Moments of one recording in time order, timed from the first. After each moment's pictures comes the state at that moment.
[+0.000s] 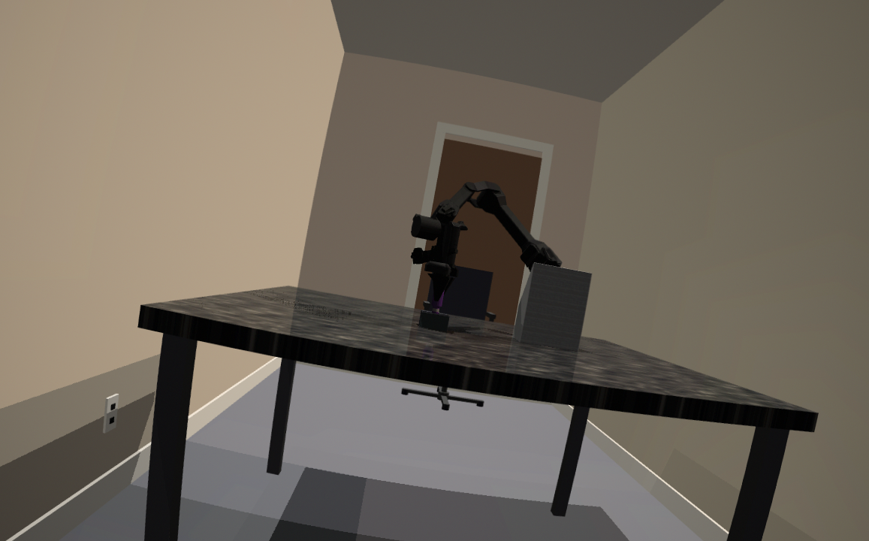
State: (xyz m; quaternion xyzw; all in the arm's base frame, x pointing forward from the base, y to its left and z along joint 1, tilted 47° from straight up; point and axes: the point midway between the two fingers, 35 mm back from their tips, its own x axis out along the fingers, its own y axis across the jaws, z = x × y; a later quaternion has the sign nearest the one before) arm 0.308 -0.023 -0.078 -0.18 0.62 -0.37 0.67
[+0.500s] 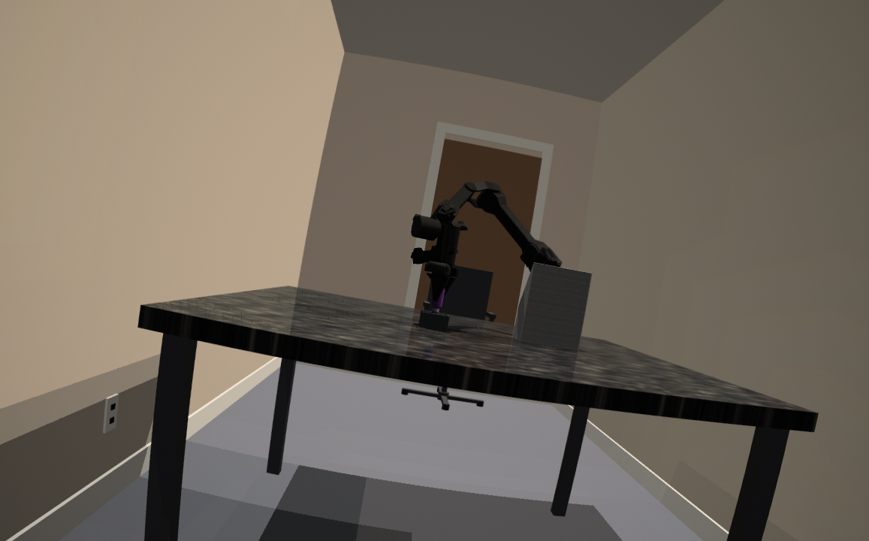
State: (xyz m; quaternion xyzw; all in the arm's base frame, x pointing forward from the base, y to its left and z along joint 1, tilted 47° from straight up) arm 0.308 -0.023 -0.078 -0.18 0.62 -0.37 0.67
